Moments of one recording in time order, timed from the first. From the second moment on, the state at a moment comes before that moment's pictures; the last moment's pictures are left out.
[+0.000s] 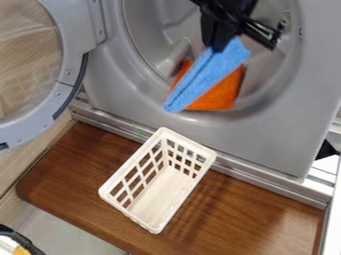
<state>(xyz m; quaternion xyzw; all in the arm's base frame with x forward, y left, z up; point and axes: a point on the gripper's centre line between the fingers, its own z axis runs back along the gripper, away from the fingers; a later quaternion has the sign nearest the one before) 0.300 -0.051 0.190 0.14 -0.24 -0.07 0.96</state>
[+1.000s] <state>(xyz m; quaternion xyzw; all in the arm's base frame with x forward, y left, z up) 0.369 -0.018 0.159 0.21 -0.27 -0.03 0.94</state>
